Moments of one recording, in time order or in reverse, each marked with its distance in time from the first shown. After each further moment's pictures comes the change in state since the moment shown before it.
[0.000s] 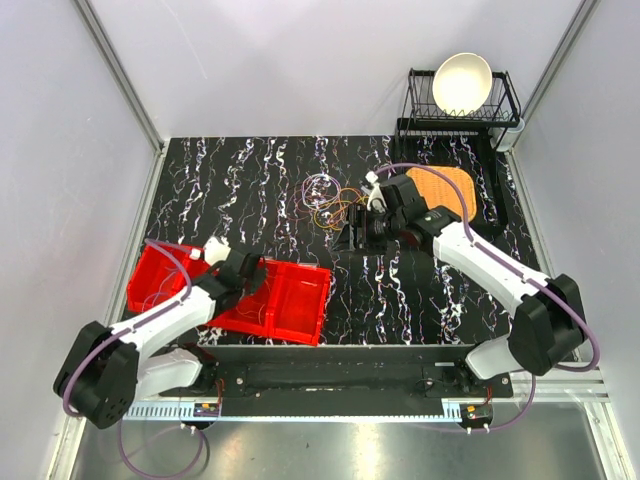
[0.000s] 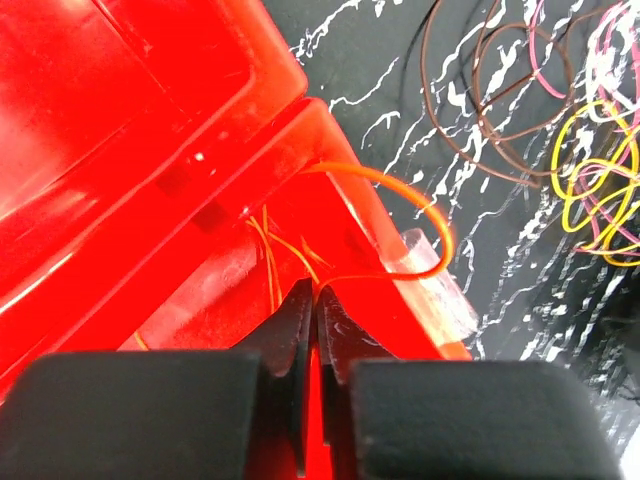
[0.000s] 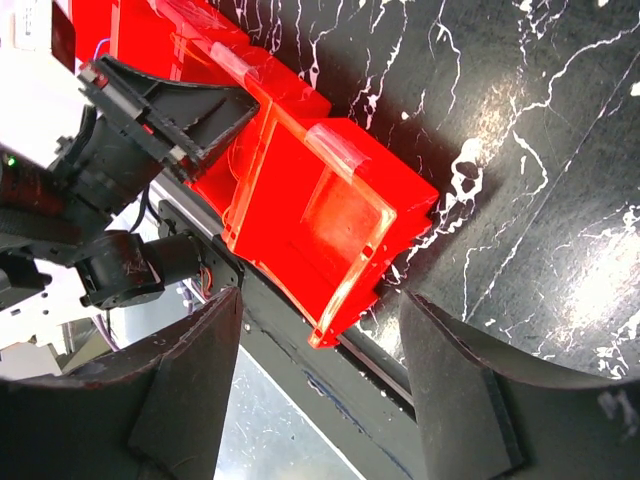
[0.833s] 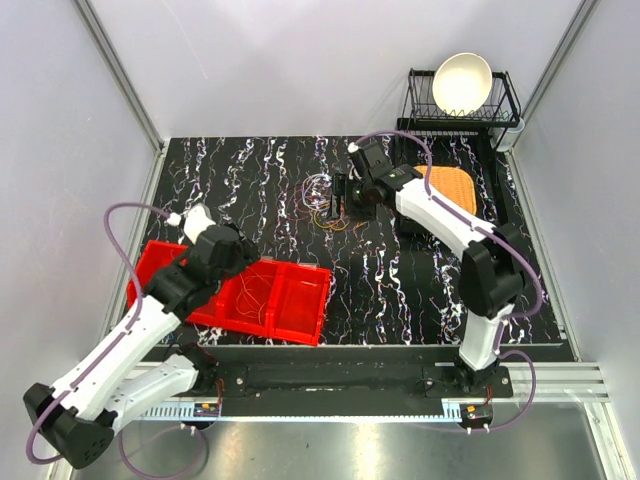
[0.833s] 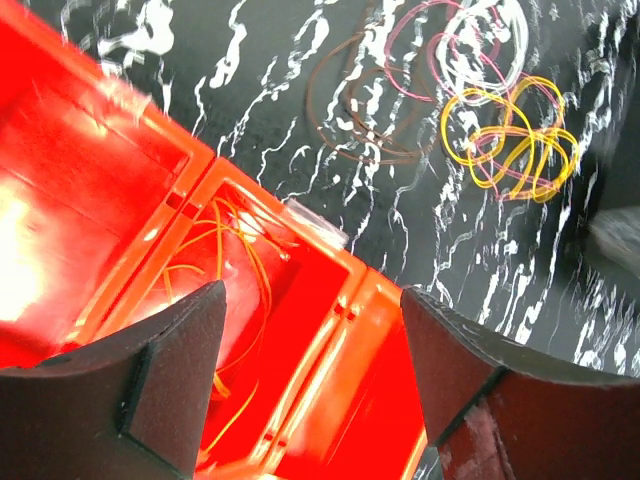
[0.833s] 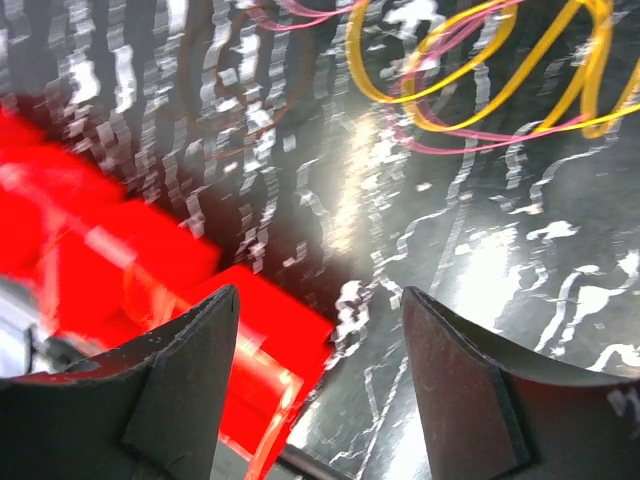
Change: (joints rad) left arm -0.040 -0.292 0.319 -0.457 -0.080 0.327; right arm -0.009 0.399 0.464 -0.187 0.293 -0.106
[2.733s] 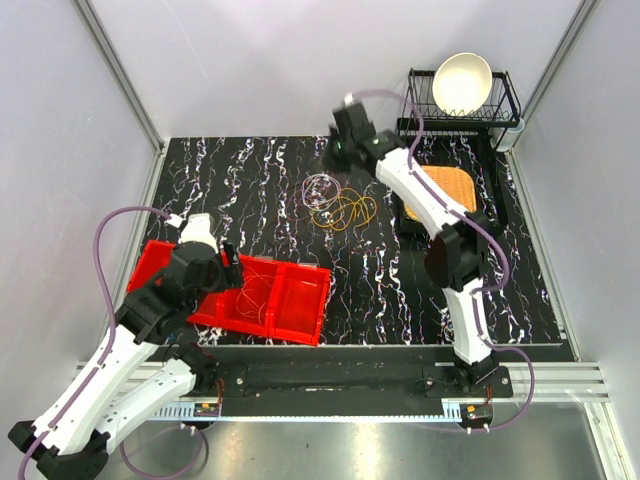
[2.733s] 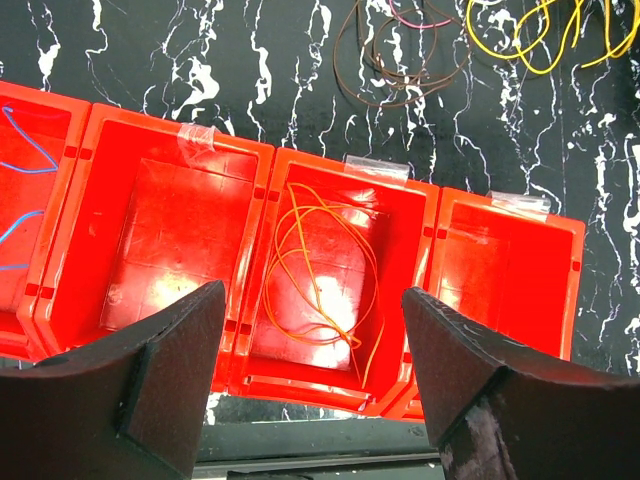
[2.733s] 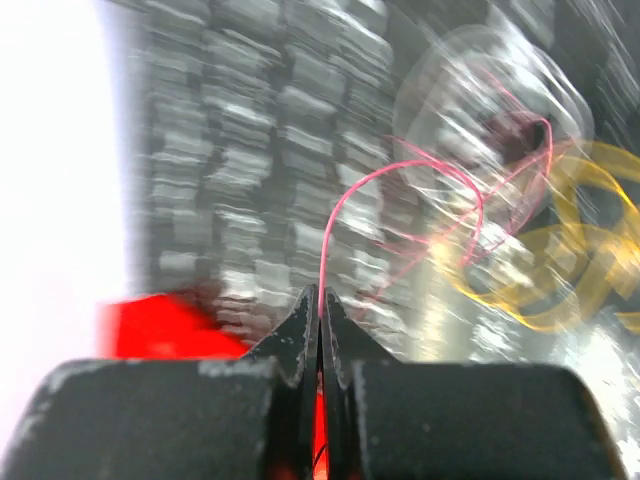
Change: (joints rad) left arm -0.004 -0.190 0.041 -0.164 0.069 0.500; right arm -0.009 0.336 0.571 -0.051 0.135 0.246
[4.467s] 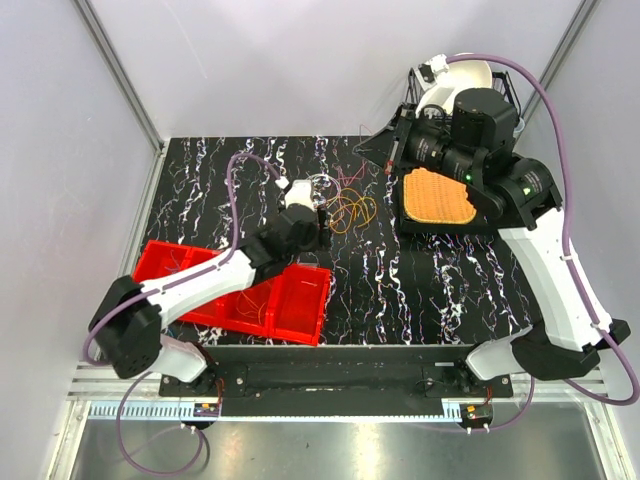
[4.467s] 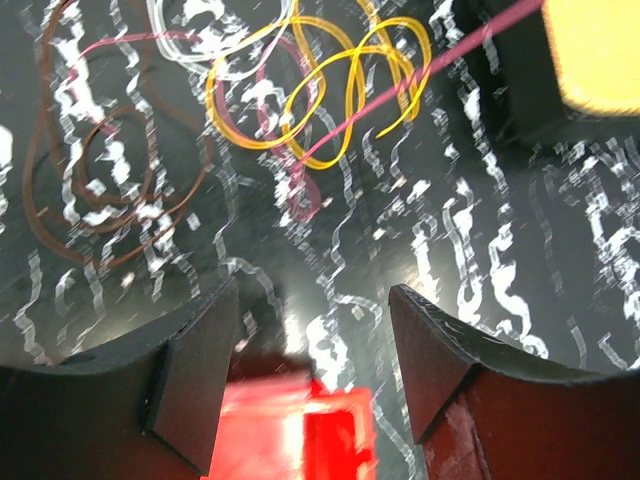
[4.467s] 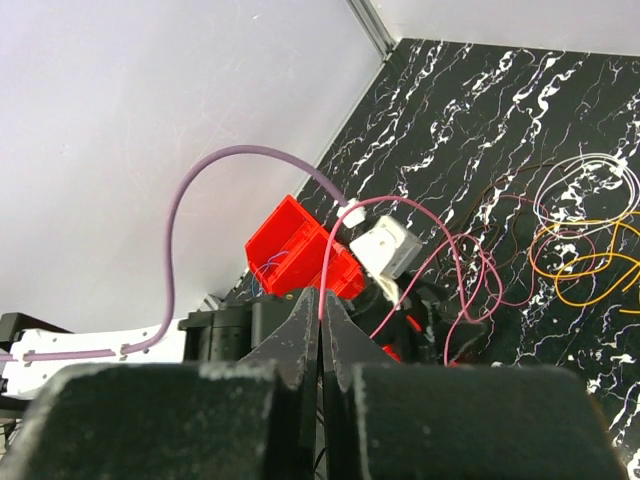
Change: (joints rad) left arm -0.217 0.751 0.117 0.735 0.024 -0.051; right arm 0.047 -0.756 -0.130 -0.099 -0.203 -0.227
